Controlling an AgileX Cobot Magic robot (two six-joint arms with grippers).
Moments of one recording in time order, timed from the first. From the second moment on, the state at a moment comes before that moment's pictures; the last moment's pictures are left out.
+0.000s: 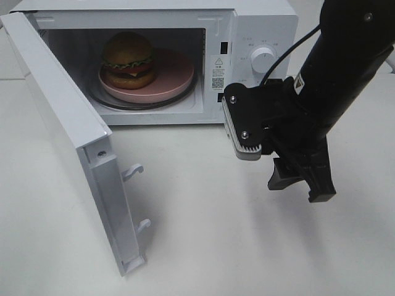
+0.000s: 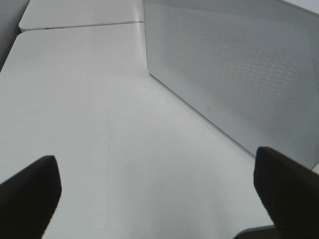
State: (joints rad) left arm 0.03 0.00 -0.52 -0.15 1.08 0.15; right arm 0.58 1.59 -1.02 -0.02 0.76 -1.10
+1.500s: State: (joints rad) left arm 0.03 0.00 -0.52 -0.15 1.08 0.15; right arm 0.69 1.80 -1.30 -0.29 0.44 -1.08
